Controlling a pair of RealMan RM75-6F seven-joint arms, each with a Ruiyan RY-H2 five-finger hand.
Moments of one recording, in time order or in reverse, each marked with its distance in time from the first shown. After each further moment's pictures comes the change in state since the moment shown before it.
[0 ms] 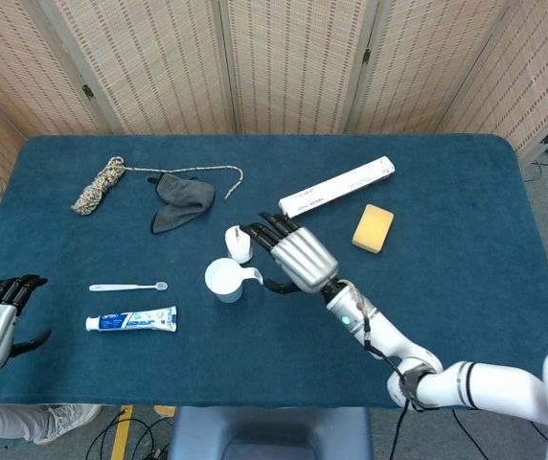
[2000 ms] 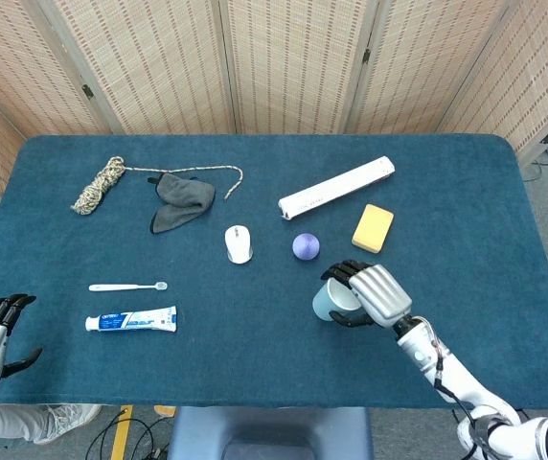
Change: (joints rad) left arm 0.090 -0.009 0.053 -0.027 -0.007 0.079 0.061; right arm -0.307 0.131 -0.055 -0.072 -0.165 -0.045 0.220
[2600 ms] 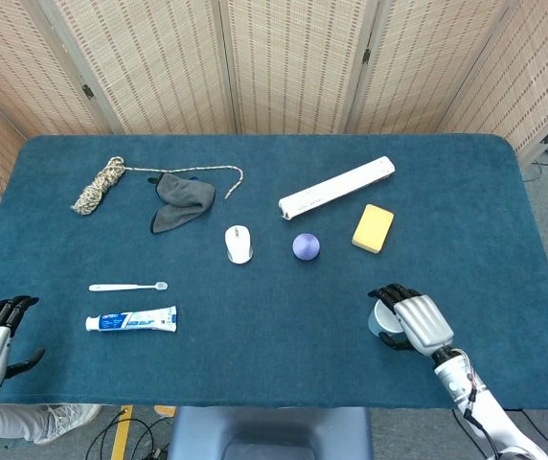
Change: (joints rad) left arm -0.001 -0.020 0.001 0.012 -0.005 -0.003 0.005; right arm -0.207 -0.006 -0.133 0.097 -0.010 0.116 -0.028
